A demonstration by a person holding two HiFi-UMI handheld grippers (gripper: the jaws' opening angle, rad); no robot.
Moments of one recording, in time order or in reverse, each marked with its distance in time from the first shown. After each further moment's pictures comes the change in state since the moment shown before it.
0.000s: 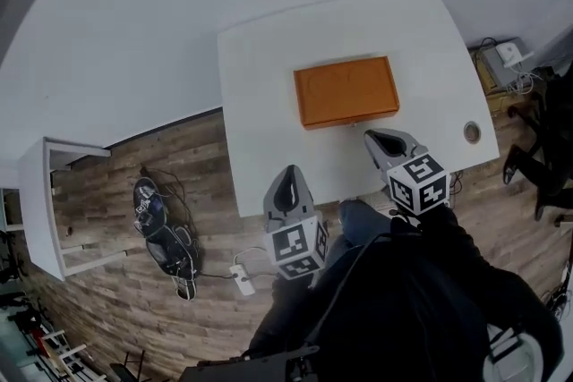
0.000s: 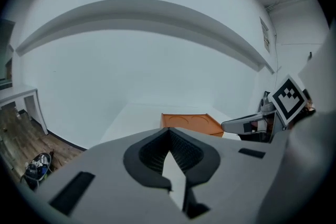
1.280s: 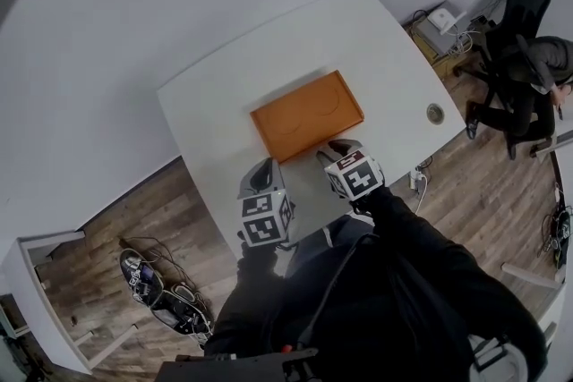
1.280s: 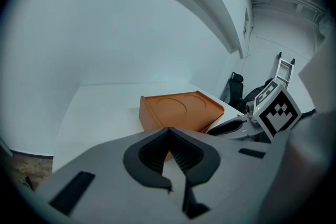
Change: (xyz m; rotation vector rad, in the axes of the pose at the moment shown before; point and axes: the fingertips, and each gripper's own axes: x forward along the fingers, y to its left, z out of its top) left arm 0.144 -0.003 -0.024 0.155 0.332 -0.401; right arm 0.093 -0.044 -0.073 0.154 0.319 -0.283
